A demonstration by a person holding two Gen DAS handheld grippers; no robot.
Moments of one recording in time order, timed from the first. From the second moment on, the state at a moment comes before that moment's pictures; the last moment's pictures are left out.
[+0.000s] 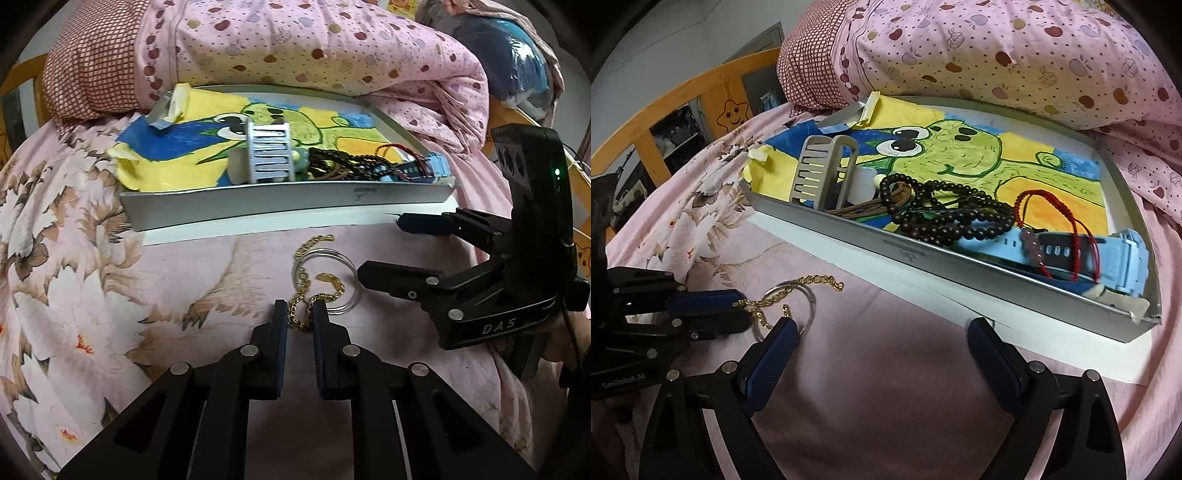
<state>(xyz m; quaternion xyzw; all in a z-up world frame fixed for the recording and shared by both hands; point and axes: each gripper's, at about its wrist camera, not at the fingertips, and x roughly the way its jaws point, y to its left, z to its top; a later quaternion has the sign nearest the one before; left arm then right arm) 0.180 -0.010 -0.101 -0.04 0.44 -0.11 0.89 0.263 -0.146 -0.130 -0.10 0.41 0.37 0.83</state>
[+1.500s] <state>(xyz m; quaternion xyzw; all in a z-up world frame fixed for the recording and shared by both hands) 0.166 0.034 -0.096 -0.10 0.43 -0.09 0.89 0.266 -0.115 -0.132 -0.16 0.47 0.28 0.82</state>
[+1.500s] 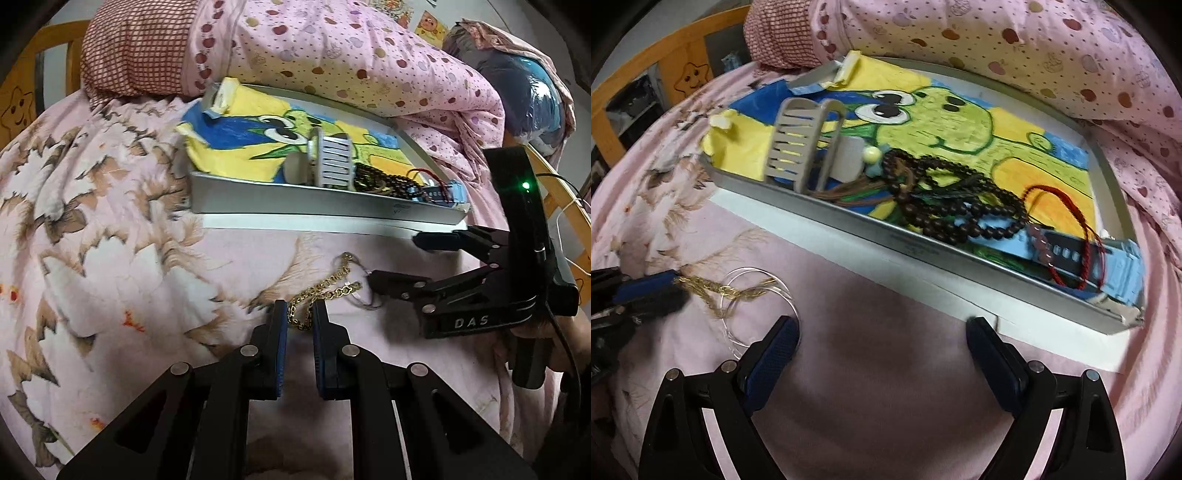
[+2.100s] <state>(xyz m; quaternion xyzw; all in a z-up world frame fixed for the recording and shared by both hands) 0.151 0.070 -0.092 -0.13 0.41 -0.03 0.90 0.230 -0.094 -0.121 -0.19 0.44 0.35 0.80</state>
